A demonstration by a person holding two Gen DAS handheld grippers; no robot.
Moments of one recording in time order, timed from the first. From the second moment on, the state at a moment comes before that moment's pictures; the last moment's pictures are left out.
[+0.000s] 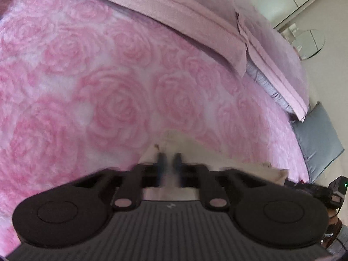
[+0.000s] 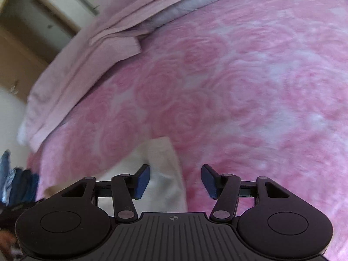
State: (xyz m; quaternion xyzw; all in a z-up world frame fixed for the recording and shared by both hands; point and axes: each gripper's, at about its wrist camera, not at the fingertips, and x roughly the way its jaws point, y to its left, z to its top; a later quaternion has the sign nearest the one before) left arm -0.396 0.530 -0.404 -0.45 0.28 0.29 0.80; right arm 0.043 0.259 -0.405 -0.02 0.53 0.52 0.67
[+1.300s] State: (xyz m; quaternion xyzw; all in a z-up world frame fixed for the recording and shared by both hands) left arm -0.496 0.405 -0.417 -0.55 0.22 0.38 0.71; right arm 0.007 0.143 -0.413 0.02 0.64 0.42 0.64
